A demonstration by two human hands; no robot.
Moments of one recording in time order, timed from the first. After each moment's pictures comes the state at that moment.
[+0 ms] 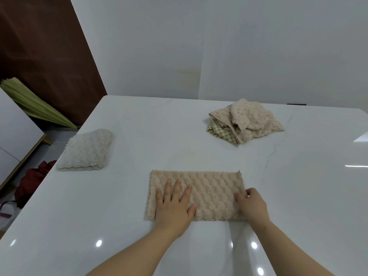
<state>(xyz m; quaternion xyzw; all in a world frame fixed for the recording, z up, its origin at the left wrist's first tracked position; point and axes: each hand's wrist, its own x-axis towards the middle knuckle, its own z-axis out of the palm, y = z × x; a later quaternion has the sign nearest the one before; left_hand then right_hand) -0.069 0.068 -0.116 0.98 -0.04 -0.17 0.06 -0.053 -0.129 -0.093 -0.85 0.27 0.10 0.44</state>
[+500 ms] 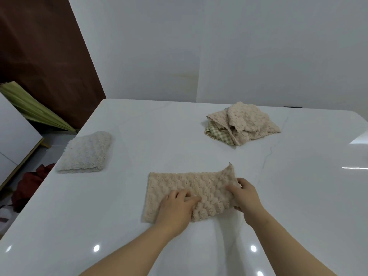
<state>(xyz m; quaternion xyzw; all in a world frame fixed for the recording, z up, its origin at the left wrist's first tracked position) -0.064 0.071 -0.112 0.97 -0.16 -0.10 0.12 -0.047 -0.114 -0.061 -0.74 0.24 0.11 0.62</state>
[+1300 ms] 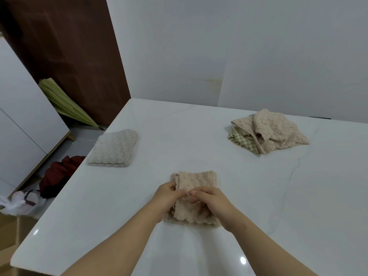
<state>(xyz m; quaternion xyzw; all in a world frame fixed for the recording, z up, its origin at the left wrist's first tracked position) -0.047 0.145 -0.076 0.73 0.24 -0.22 0.61 -0.054 -0.007 -0.042 -0.74 0.03 0.30 0.60</state>
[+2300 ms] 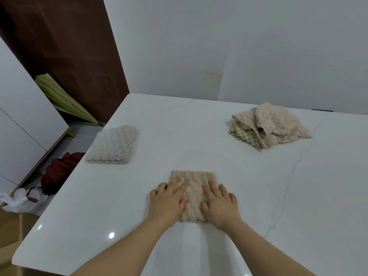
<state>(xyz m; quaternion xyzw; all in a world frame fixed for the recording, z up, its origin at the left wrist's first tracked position) -0.063 0.140 -0.107 0.99 -0.01 -0.13 0.09 -0.053 -0.019 -0.097 -0.96 -0.08 0.23 0.13</state>
